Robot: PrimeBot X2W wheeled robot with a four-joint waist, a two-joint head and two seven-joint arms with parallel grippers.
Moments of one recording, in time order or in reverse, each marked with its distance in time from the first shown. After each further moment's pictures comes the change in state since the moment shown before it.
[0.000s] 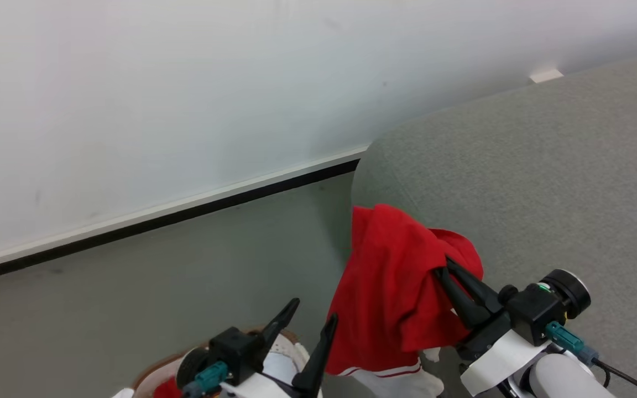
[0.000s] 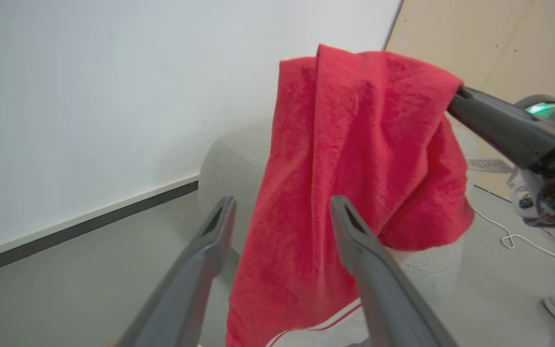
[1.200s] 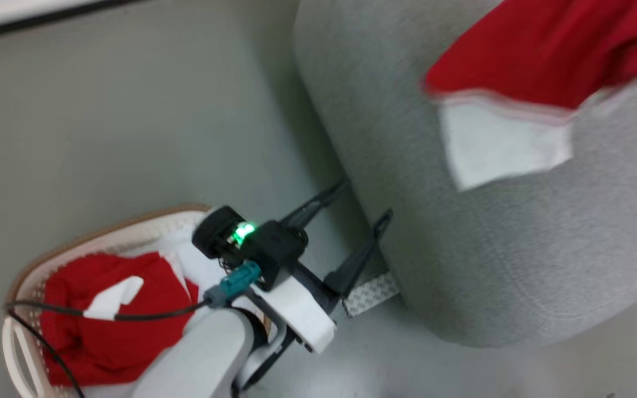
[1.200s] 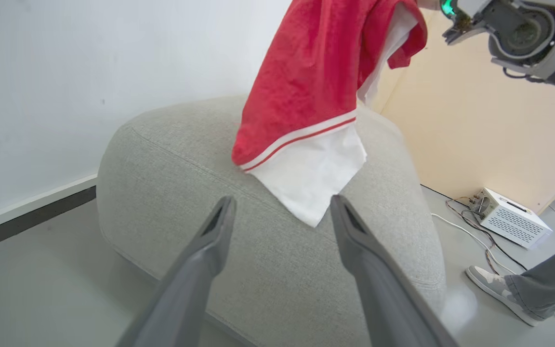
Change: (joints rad) left arm -0.356 0.067 -0.112 -0.137 0.076 -0.063 0.103; right arm -0.425 -0.081 -0.560 0.064 0.078 0.000 0.000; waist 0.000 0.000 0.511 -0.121
